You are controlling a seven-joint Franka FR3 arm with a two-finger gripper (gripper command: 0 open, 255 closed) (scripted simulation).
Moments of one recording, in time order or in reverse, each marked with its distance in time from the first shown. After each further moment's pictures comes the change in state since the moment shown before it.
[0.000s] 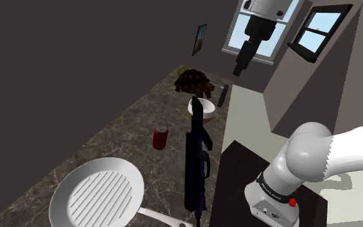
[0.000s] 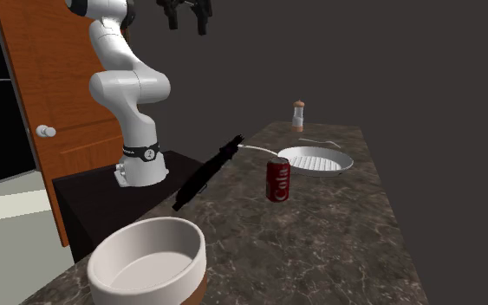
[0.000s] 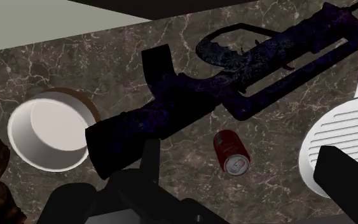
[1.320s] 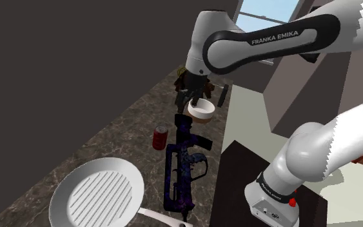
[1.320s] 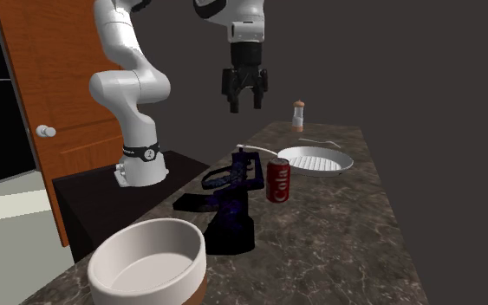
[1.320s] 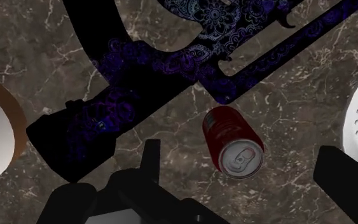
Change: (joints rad) arm -0.007 0.412 0.205 -0.176 0.072 0.567 0.262
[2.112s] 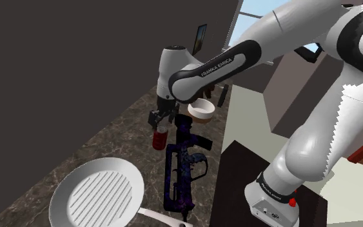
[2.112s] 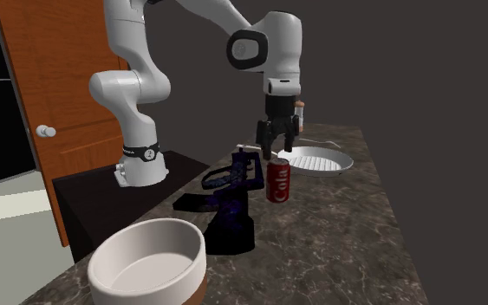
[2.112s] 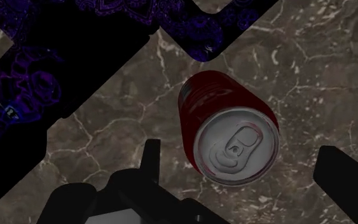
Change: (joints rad) arm -0.013 0.437 0.084 0.119 -0.123 0.292 0.227
